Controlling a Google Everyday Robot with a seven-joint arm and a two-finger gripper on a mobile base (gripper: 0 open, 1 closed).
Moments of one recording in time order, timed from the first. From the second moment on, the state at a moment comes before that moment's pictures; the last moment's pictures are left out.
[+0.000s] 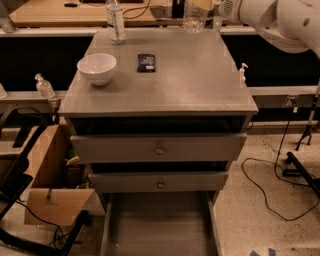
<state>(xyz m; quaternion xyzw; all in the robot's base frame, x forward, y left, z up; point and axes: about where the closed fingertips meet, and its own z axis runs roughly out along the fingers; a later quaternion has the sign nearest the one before) 0.767 -0.128 1.099 -0.28 0.62 0.14 0.72</state>
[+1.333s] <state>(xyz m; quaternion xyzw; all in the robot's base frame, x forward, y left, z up) 0.571 -0.145 0.961 -0.36 0.67 0.14 0.64</state>
